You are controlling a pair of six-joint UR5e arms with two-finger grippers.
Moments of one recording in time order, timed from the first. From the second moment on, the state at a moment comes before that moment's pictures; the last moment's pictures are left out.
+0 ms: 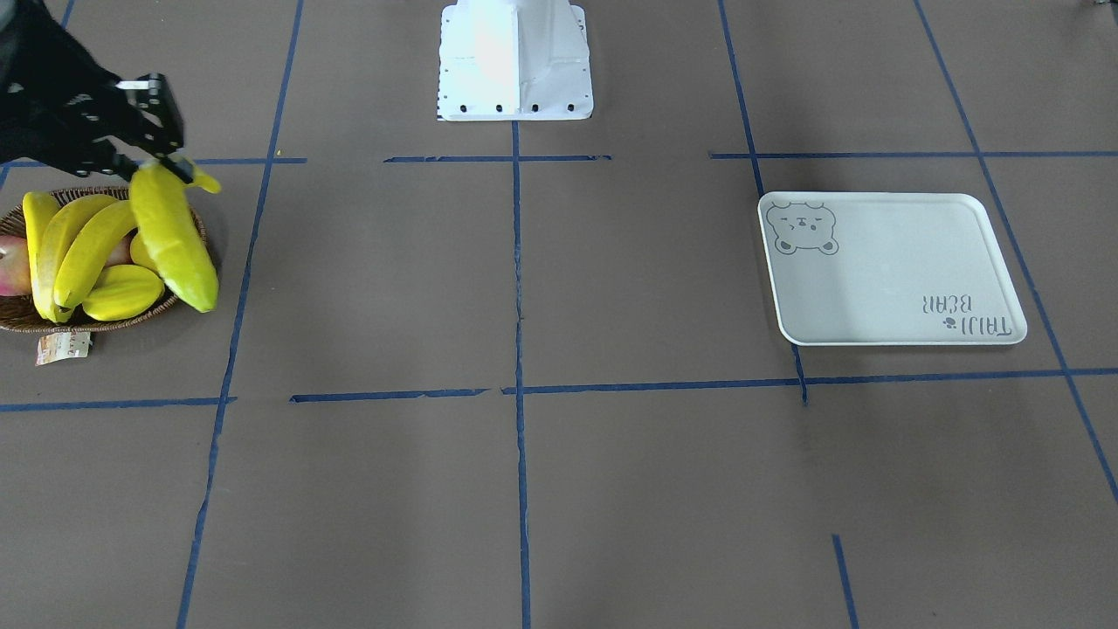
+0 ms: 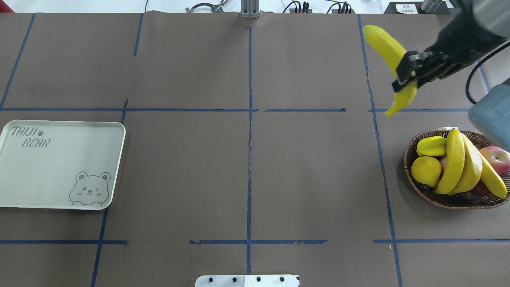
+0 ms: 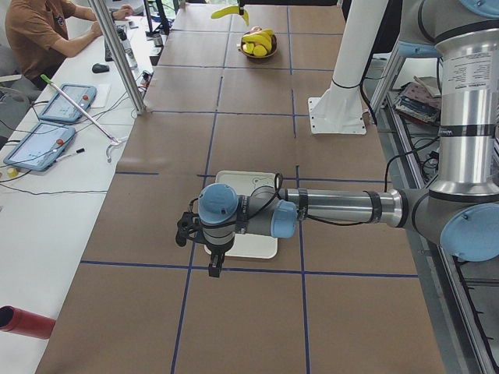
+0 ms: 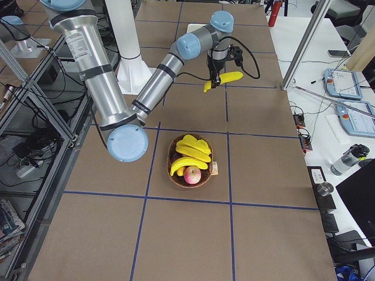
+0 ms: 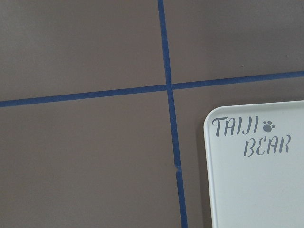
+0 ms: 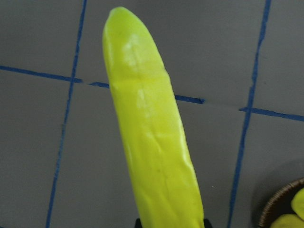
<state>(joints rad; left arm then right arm) -1.60 -1.50 -1.67 -1.70 -2.39 0.04 1.03 -1.11 2.10 -1.89 2.34 0.67</state>
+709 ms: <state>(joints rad) -1.35 -1.64 -1.65 -2.14 -2.50 -0.68 0.60 -1.01 2.02 -1.49 1.92 1.30</state>
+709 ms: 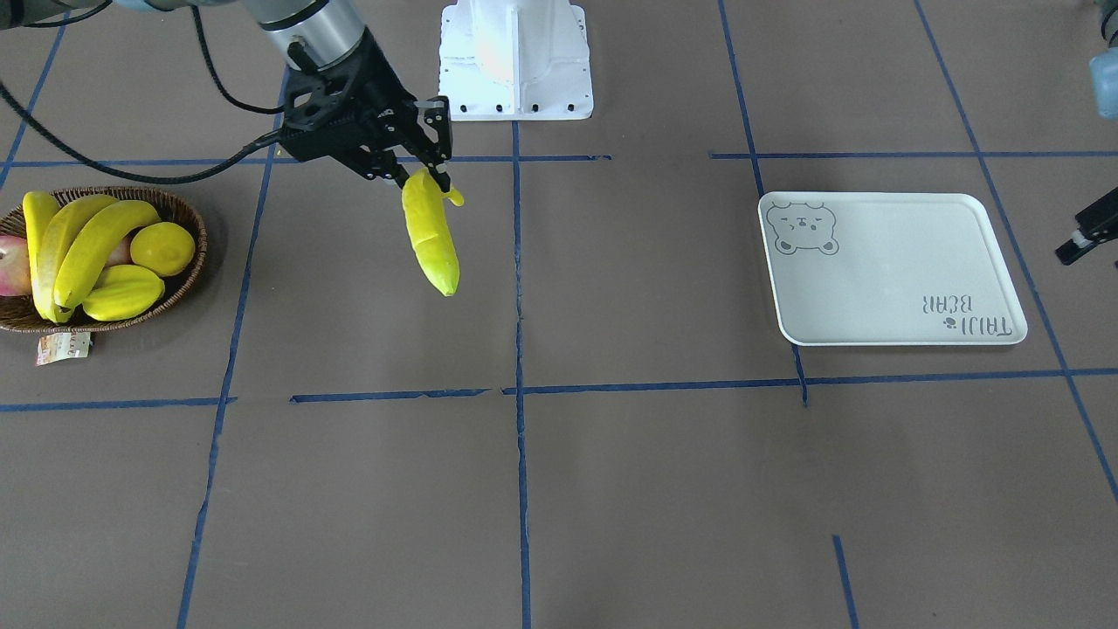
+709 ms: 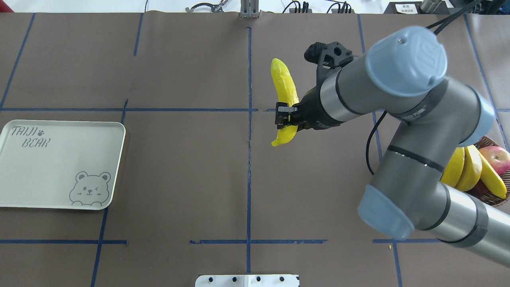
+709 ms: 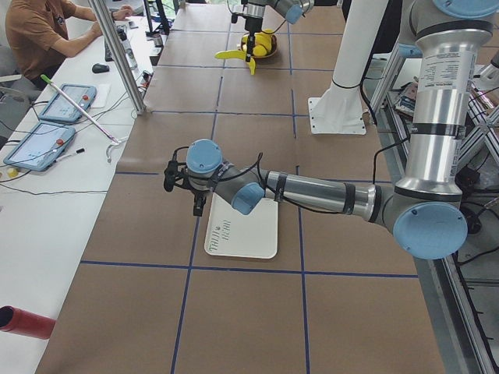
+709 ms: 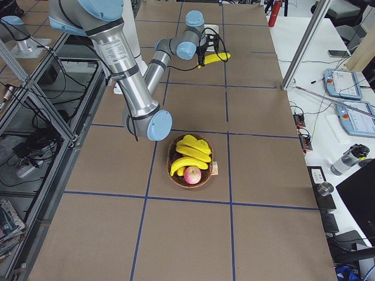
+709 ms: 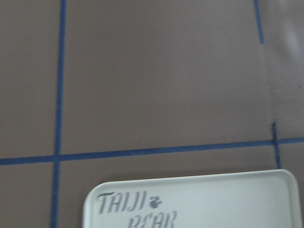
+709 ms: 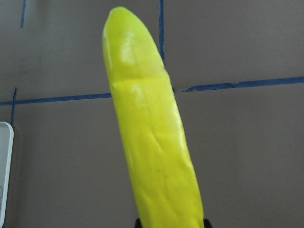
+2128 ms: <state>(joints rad) -0.71 -2.11 -1.68 -2.66 -2.00 -1.82 0.47 -0.94 2.02 -1.49 1.81 1.41</state>
